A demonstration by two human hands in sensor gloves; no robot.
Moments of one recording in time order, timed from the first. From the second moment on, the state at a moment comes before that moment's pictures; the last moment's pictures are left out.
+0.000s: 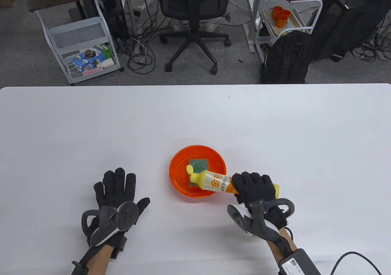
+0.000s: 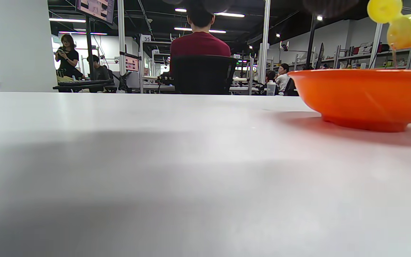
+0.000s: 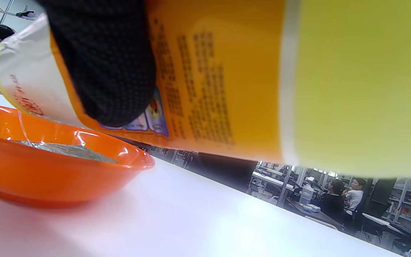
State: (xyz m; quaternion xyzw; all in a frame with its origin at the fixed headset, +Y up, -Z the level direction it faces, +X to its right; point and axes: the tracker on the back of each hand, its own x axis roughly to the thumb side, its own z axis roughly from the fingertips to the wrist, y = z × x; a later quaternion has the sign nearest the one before) left_hand -0.230 -0.725 -0.206 0.01 -0.05 0.01 1.00; right_hand 0.117 -0.676 -0.217 -0.14 0.21 -0.96 0.11
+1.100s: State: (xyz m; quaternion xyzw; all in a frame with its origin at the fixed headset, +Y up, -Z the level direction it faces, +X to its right) left_hand -0.229 -0.726 -0.206 0.00 -0.04 0.00 1.00; right_hand 0.162 -0.678 -0.207 -0.10 0.20 -0.97 0.12
